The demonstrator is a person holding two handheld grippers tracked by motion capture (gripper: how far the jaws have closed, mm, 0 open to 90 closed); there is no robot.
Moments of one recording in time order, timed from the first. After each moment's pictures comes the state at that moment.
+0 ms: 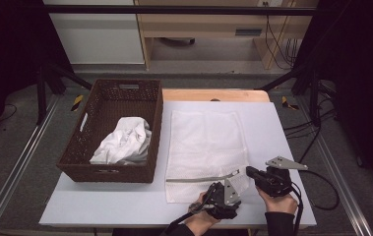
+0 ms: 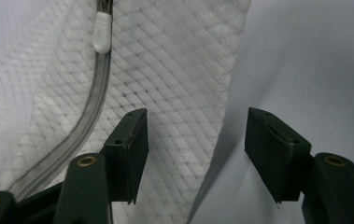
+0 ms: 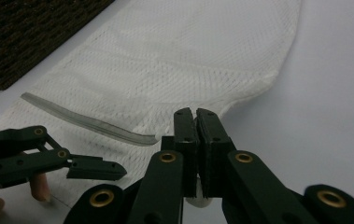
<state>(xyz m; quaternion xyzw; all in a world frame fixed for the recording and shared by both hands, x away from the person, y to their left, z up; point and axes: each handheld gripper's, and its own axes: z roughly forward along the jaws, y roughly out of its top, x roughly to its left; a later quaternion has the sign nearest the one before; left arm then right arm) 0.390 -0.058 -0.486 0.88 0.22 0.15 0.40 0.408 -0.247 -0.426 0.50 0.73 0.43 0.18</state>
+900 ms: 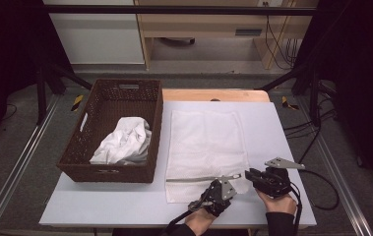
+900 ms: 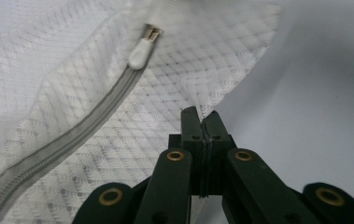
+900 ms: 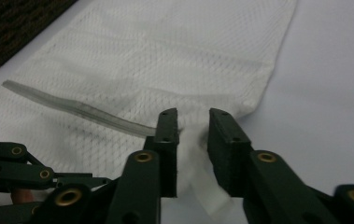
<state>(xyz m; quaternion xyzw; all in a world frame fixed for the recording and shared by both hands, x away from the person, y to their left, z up) 0.397 -0.054 -0.487 0.87 0.25 0.13 0.40 0.414 -0.254 -0.440 0.51 0.73 0.41 0.17</state>
